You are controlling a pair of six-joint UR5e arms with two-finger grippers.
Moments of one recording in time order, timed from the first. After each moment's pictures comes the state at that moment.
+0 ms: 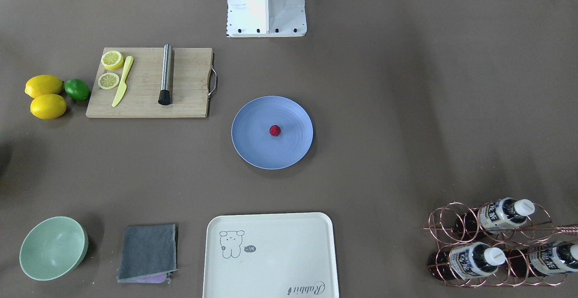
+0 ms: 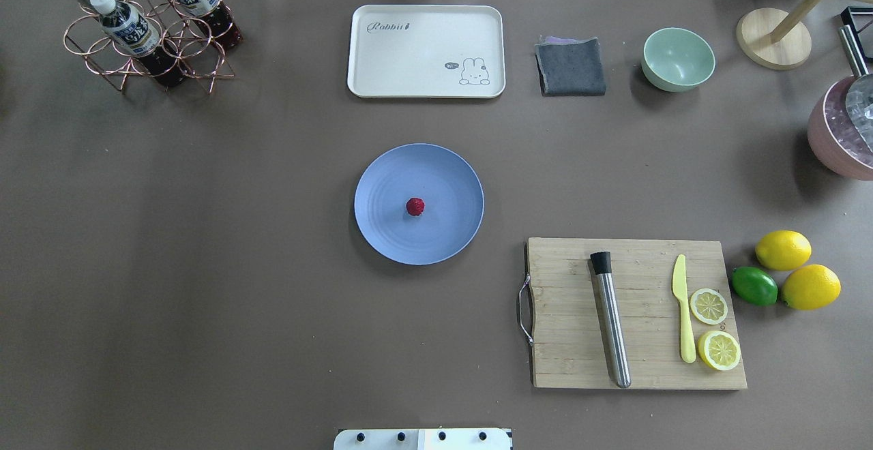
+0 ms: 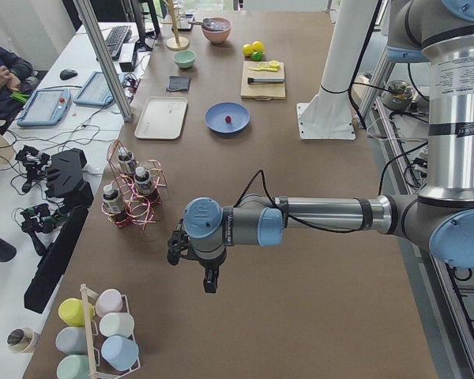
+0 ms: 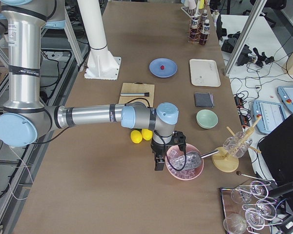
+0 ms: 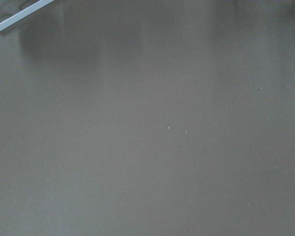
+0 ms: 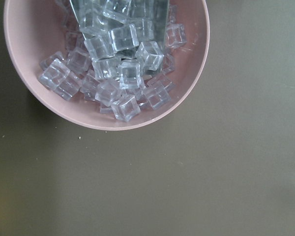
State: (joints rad) left arm -1.58 -1.49 -1.65 -1.57 -2.37 0.06; right arm 1.50 -1.66 1.76 -1.73 2.14 -0.12
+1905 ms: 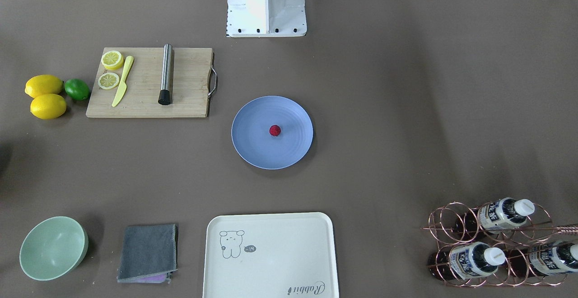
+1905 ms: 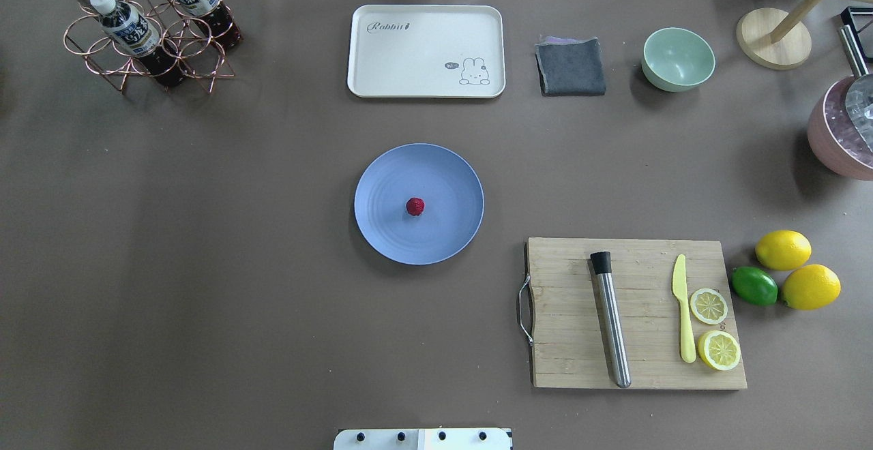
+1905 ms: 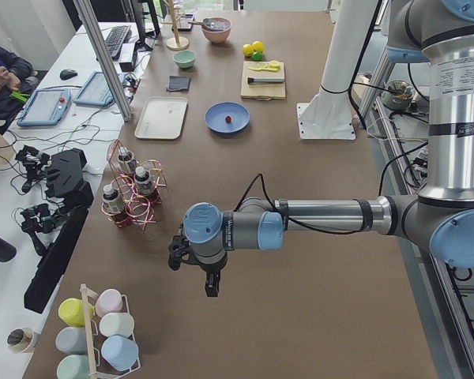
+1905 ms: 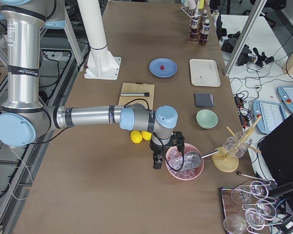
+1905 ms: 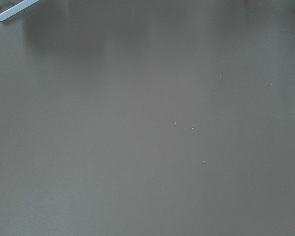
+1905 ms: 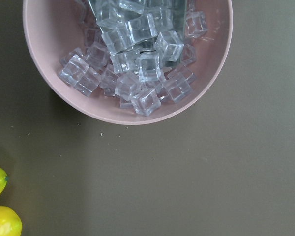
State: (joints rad) left arm -1.58 -1.49 -1.62 -1.57 -2.37 0.05; right arm 1.51 -1.66 1.75 -1.73 2.23 -0.12
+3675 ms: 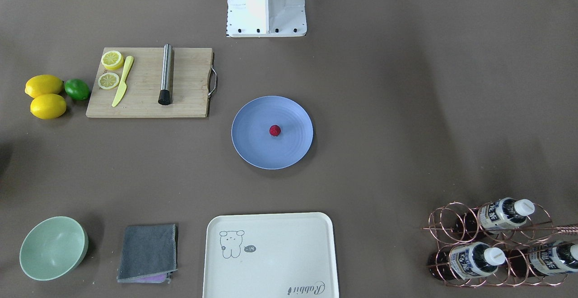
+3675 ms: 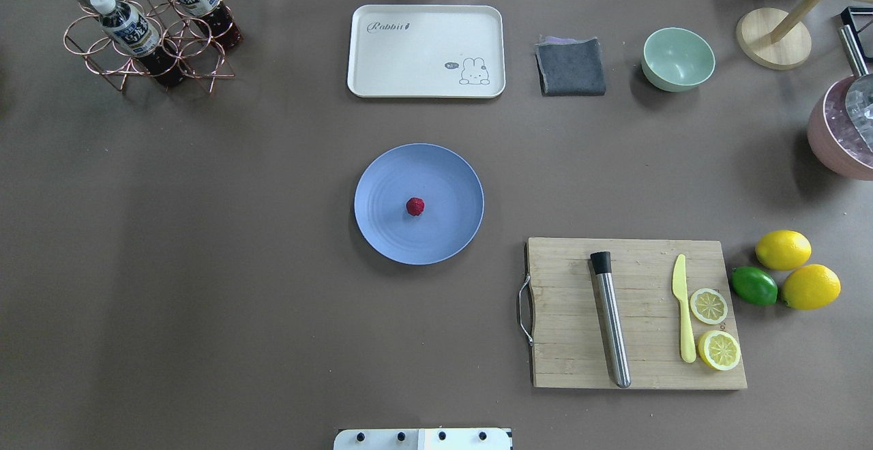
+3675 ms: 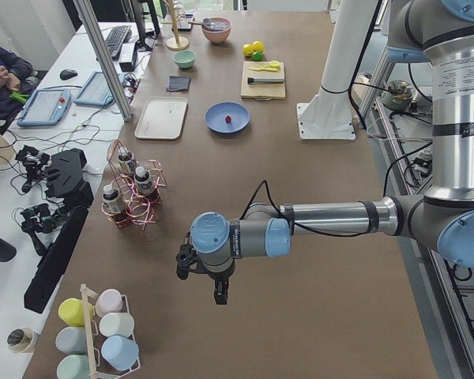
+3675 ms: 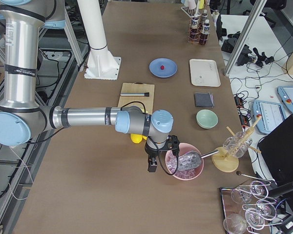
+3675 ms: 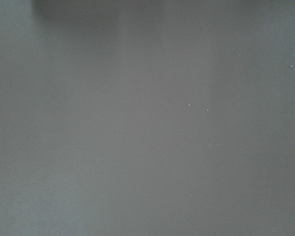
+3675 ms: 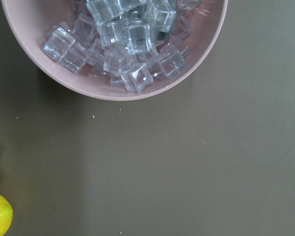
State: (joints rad) left arm -1.58 -1.46 -1.62 -1.57 -2.36 0.05; right arm 1.51 -1.70 1.76 -1.73 2.23 -0.12
